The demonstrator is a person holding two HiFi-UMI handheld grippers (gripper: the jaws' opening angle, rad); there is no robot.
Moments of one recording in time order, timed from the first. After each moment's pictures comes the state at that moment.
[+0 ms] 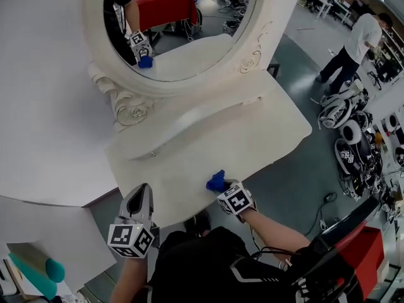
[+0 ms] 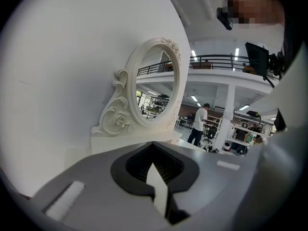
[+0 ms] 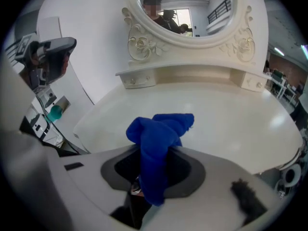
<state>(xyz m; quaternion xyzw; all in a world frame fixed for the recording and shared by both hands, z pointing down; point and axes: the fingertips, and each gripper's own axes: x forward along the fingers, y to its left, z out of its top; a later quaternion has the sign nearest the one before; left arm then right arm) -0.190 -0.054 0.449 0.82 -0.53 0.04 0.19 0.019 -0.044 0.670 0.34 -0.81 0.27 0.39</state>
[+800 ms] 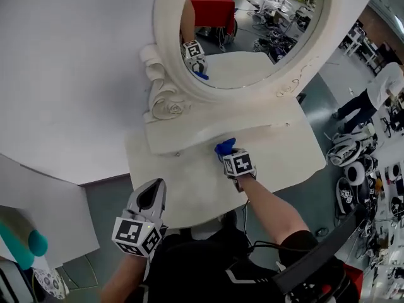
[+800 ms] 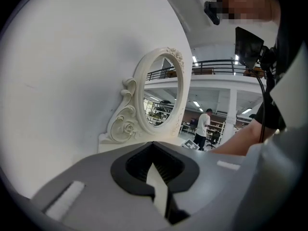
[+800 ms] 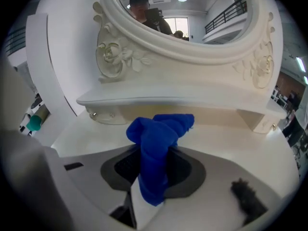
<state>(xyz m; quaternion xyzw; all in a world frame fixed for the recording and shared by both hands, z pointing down) -0.217 -0.064 0.441 0.82 -0.55 0.01 0.17 -0.017 -0.237 0.657 0.40 -0.81 0.22 0.37</state>
